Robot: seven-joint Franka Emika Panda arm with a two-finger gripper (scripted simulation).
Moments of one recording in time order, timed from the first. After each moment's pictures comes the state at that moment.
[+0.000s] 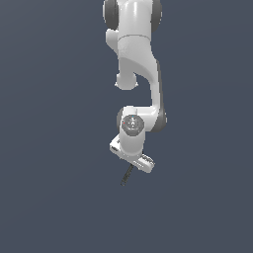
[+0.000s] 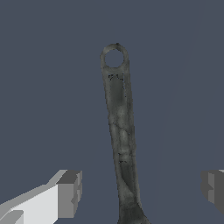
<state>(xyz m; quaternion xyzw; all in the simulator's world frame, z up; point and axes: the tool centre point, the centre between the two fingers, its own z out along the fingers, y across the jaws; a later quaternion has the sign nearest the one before) 0.060 0.019 0.027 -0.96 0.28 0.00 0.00</state>
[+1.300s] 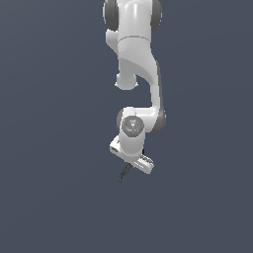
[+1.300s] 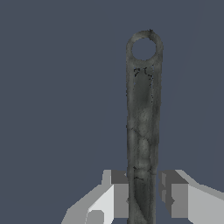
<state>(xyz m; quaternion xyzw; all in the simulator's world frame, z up) 0.061 0.018 0.023 -0.96 0.28 0.00 0.00</state>
